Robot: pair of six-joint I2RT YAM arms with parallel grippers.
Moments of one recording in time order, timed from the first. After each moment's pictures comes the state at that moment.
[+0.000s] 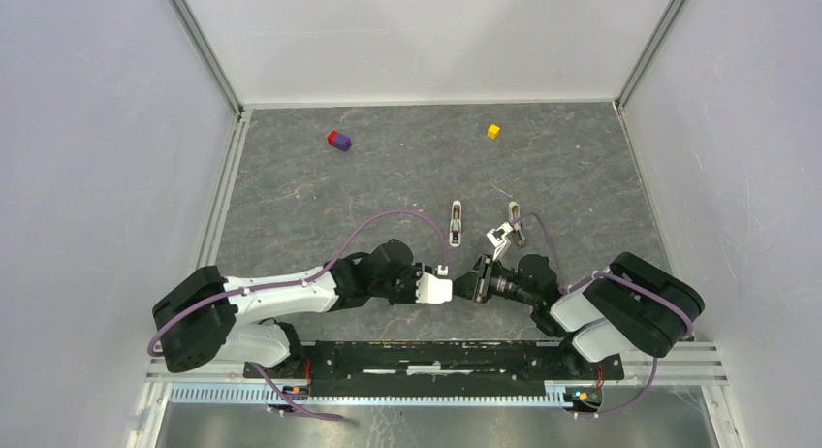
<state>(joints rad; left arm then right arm) -1.04 1.29 0.60 -0.08 0.17 0.64 0.72 1.46 0.04 1.20 -0.47 0.97</state>
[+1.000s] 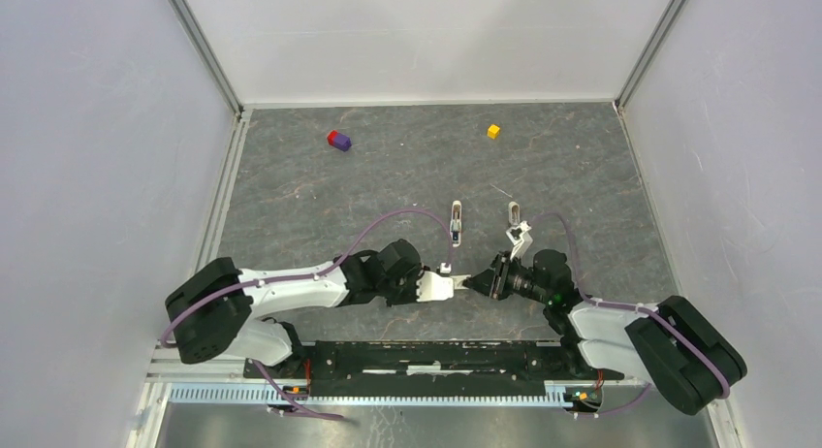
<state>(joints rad) -1.04 1.36 0.64 -0.19 0.11 0.59 0.52 1.15 0.02 0.78 -0.49 0.74</state>
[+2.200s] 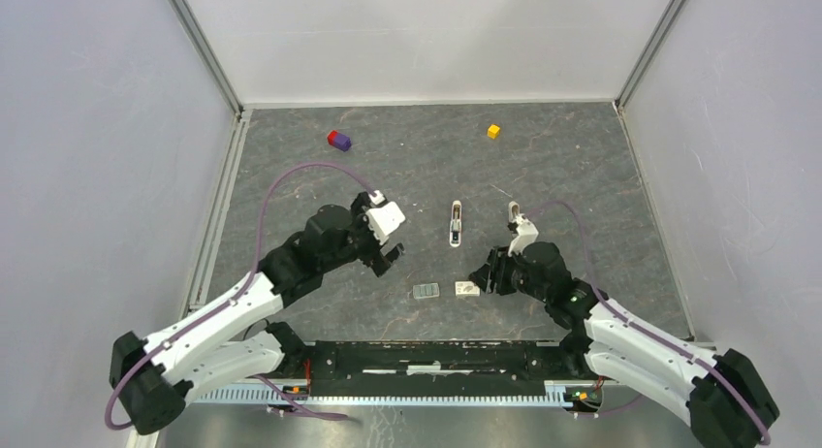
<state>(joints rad) -0.79 0.93 0.70 -0.22 0.08 0.31 0.64 0.78 0.22 0.01 -0.12 0.60</state>
